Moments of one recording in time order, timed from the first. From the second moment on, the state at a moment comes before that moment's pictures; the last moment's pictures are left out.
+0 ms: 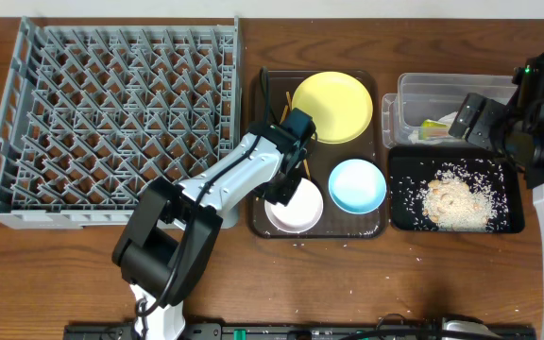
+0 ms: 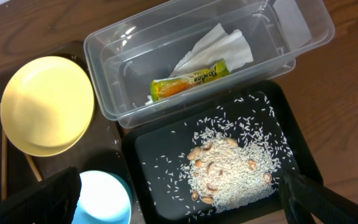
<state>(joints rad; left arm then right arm) -0.61 1.95 1.35 -0.97 -0.01 -0.10 -0.08 1.35 1.48 -1.10 0.09 0.34</state>
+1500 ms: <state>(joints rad) -0.60 1.76 1.37 -1.00 -0.01 -0.11 -0.08 1.35 1.48 -1.10 0.09 0.34</state>
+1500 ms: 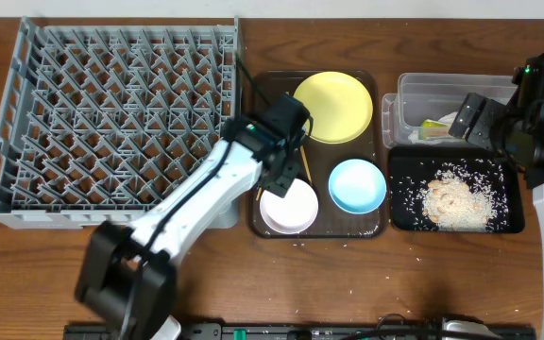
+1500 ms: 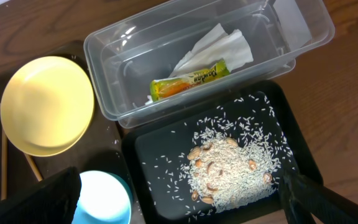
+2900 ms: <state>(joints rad) -0.60 1.97 1.34 -0.98 0.09 -0.07 -0.08 1.35 1.48 -1.10 0.09 0.34</state>
